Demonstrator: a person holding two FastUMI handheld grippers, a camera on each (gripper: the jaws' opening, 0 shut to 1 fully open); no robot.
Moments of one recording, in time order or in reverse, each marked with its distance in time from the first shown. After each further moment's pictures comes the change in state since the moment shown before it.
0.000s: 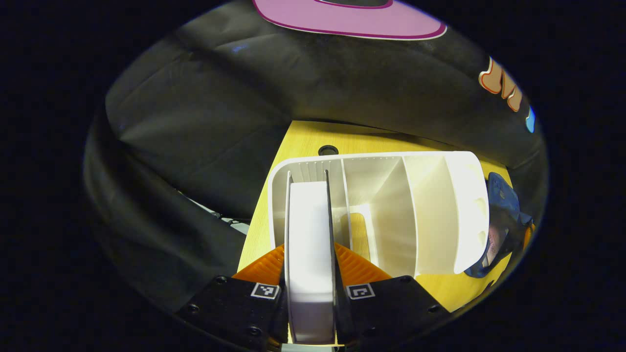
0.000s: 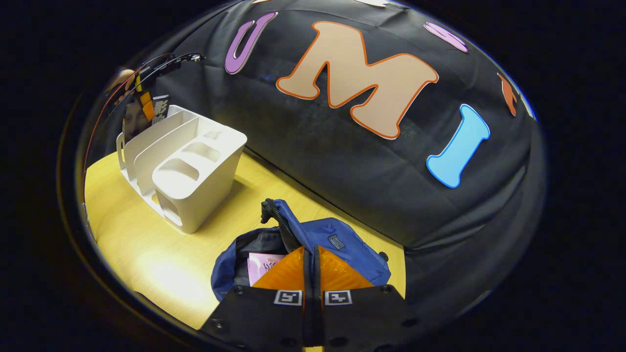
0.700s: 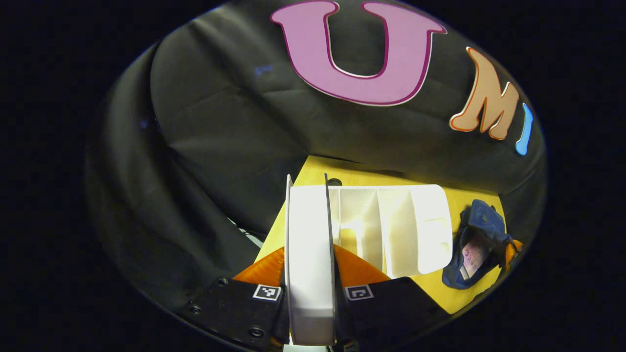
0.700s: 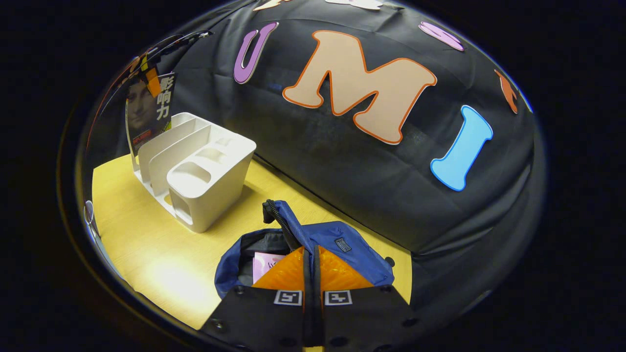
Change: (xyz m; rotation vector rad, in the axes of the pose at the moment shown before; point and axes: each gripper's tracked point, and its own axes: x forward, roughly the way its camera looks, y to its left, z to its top) left arm -0.122 0.004 0.015 -0.066 -0.224 0.051; right arm -0.014 -0.002 -0.004 -0.003 -0.060 0.078
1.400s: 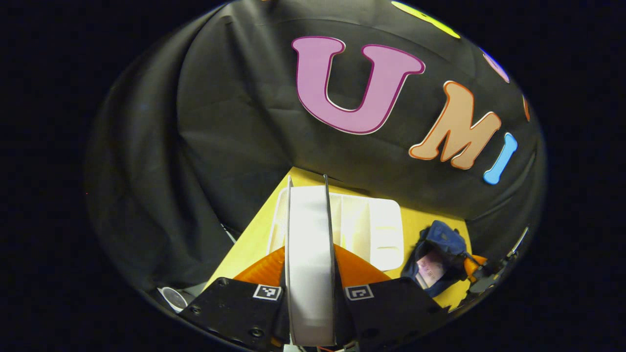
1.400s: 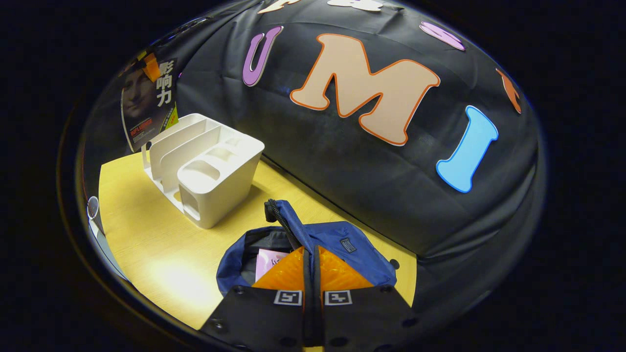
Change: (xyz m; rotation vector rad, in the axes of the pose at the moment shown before) left arm -0.085 -0.041 -0.008 -0.198 -0.113 -0.175; right arm -0.003 0.001 -0.005 -0.013 -0.020 0.064
